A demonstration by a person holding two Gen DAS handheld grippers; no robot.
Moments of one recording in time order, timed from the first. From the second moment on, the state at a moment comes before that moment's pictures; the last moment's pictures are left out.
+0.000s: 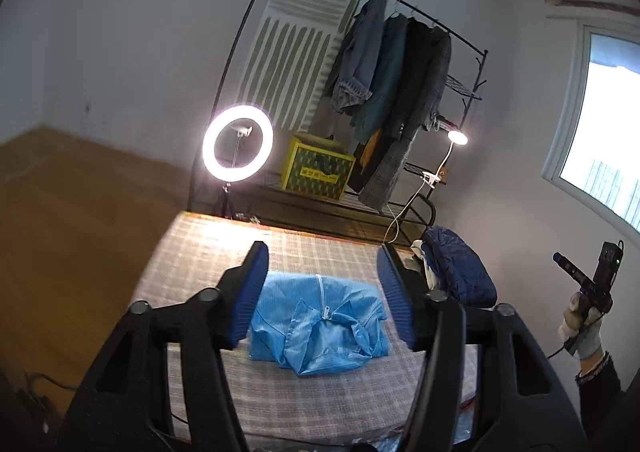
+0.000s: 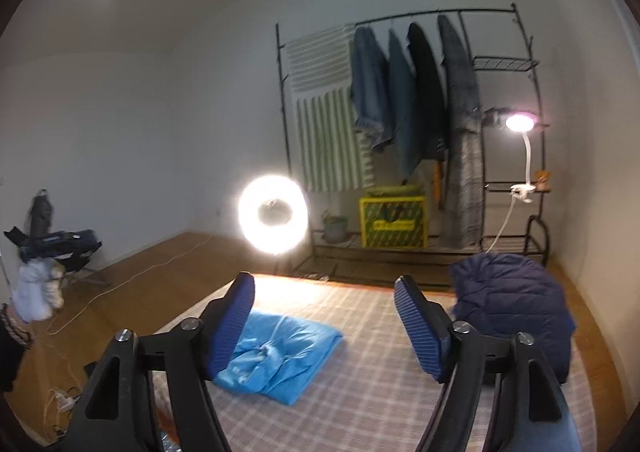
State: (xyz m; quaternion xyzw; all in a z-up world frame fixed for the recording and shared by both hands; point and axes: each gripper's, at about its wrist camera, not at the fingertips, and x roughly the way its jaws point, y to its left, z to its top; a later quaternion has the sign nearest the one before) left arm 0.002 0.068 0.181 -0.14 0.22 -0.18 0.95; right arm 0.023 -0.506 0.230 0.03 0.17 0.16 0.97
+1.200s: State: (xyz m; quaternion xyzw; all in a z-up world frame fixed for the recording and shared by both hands) left arm 0.130 -0.181 -0.123 0.14 0.44 -0.30 0.83; right arm 0.294 -0.426 -0.105 0.31 0.48 0.29 0.77
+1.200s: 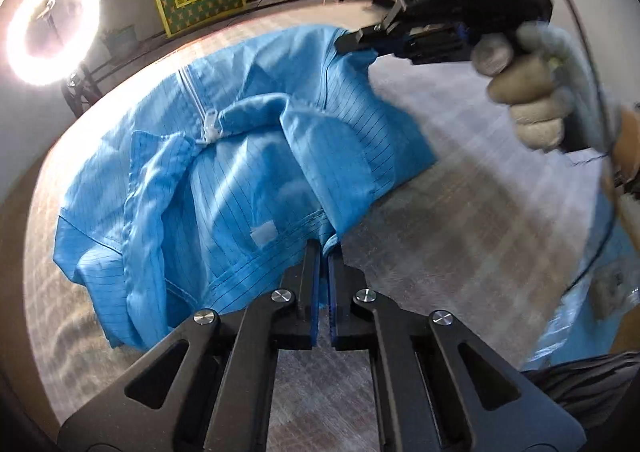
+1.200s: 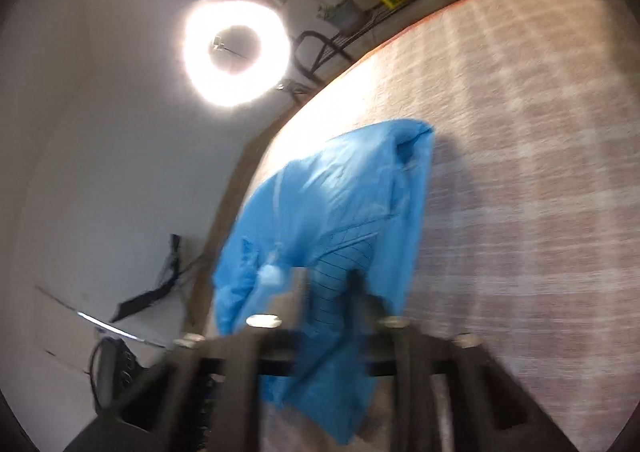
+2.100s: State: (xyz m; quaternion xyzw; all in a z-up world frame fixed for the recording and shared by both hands) left arm 0.168 -0.046 -0.063 -0.06 0.40 -0.26 0.88; right arm 0.256 -0.314 -0.043 0.06 0.44 0.29 0.85
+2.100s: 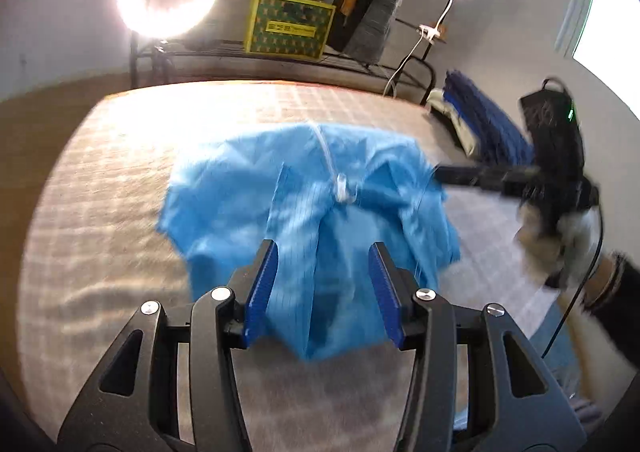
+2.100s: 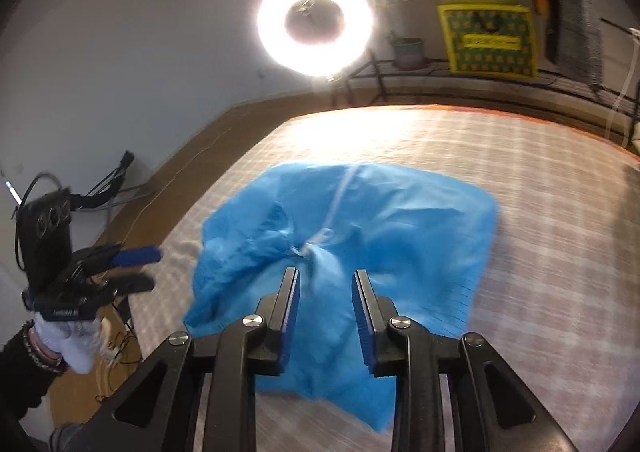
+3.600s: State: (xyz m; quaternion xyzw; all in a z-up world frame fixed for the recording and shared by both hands) left arm 0.225 0.043 -0.164 -0.27 0.50 -0.15 0.81; right arm 0.222 -0.396 -0.101 0.24 0.50 0.24 0.80
